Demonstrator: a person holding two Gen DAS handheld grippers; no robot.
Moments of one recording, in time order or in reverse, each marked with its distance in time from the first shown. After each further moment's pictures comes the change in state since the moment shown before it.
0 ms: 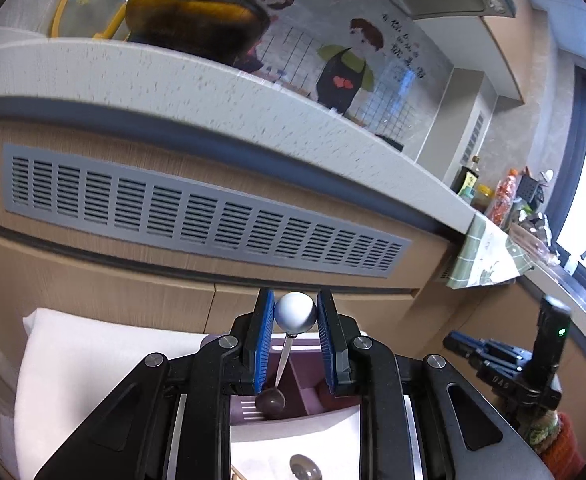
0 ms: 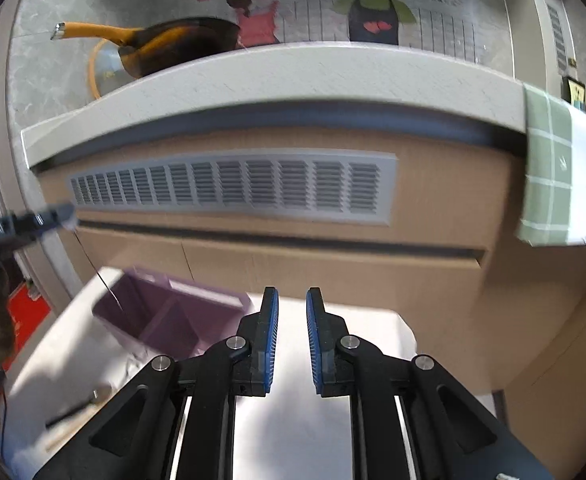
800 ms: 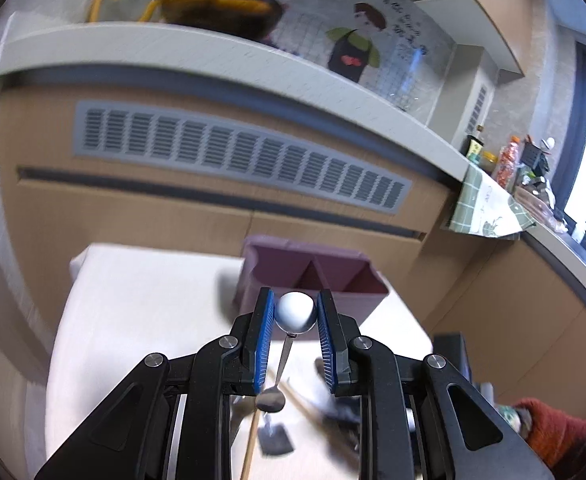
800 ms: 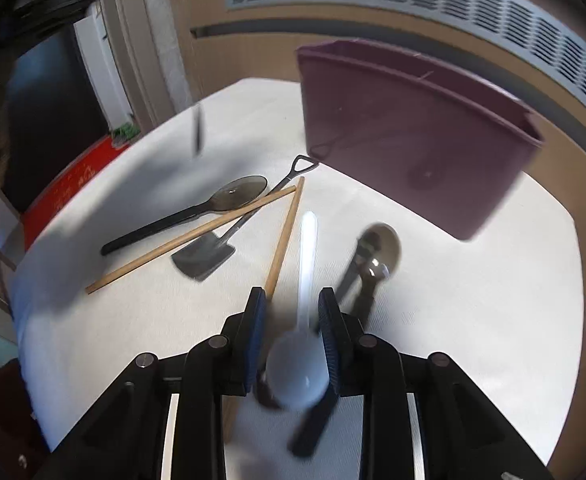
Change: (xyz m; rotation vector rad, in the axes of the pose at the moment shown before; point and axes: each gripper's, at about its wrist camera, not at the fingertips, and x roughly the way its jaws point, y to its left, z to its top) left arm -0.087 0.010 -0.079 0.008 0.085 0.091; right arm 0.054 0.182 -0.138 -0.352 0.394 0.311
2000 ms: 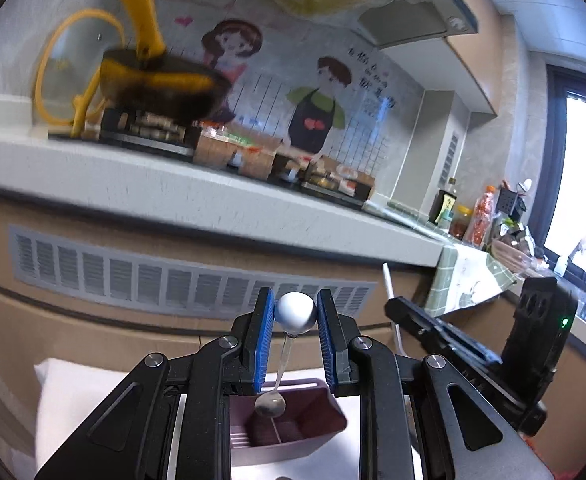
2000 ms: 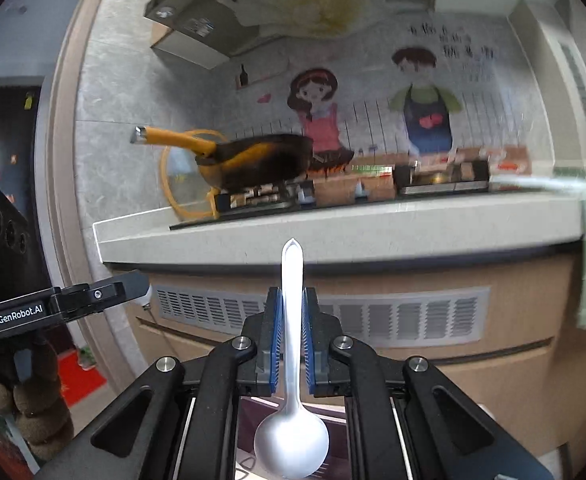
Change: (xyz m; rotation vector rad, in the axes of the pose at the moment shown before) left arm 0.049 -0.045 0.123 0.051 -0.188 -0.108; right arm -0.173 -0.110 0.121 0.284 -0.789 -0.132
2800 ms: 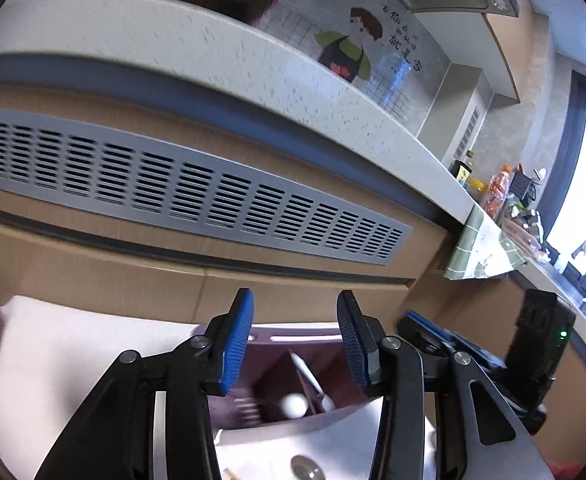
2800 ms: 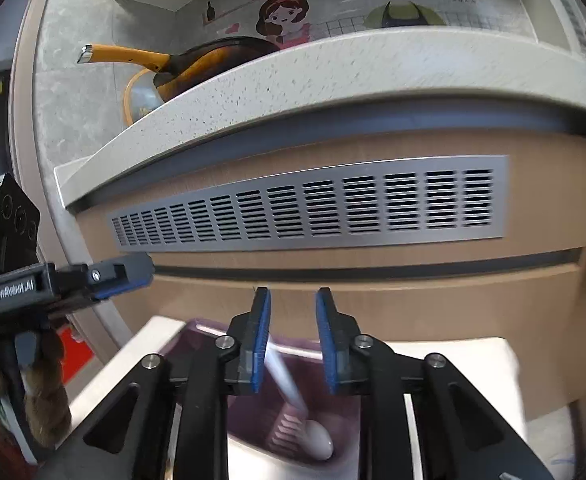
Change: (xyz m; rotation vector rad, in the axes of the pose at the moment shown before) left arm 0.044 0.048 -0.065 -0.089 0.133 -0.021; right arm 0.026 -0.034 -0.083 0.028 0.193 -0.061
